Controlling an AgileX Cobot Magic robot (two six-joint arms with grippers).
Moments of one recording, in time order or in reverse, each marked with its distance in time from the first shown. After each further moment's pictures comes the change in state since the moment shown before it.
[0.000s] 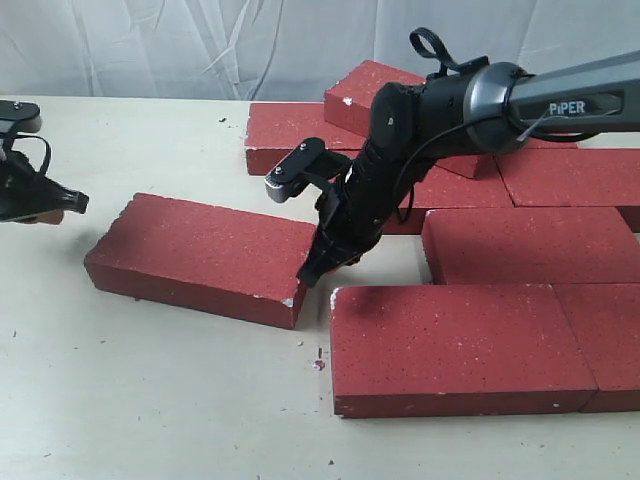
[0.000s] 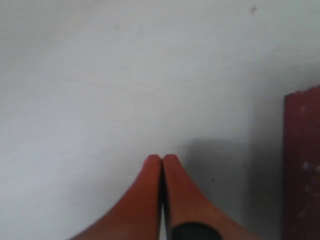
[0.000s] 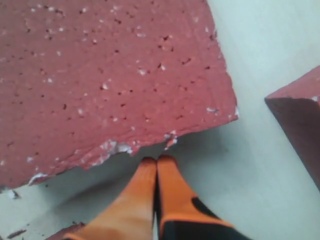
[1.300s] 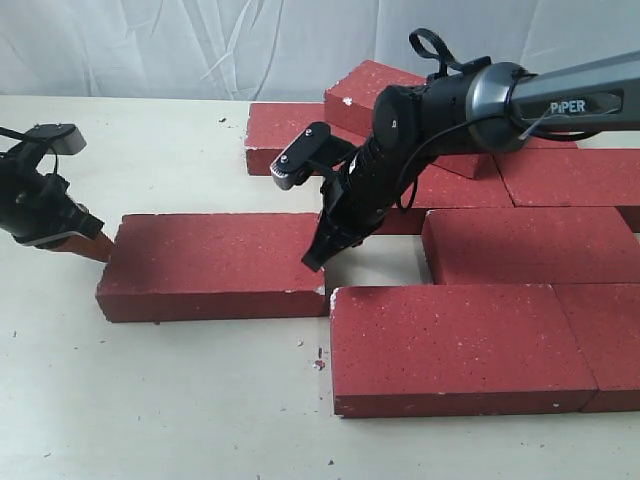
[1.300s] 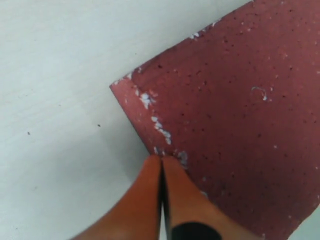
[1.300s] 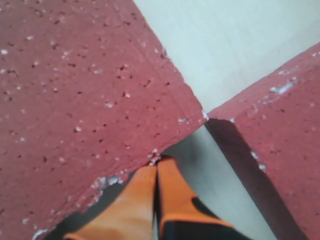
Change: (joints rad) left arm 0.000 0.007 -0.018 -0.182 0.472 0.315; right arm -0.006 0.002 -0.003 -0.086 -0.115 0.043
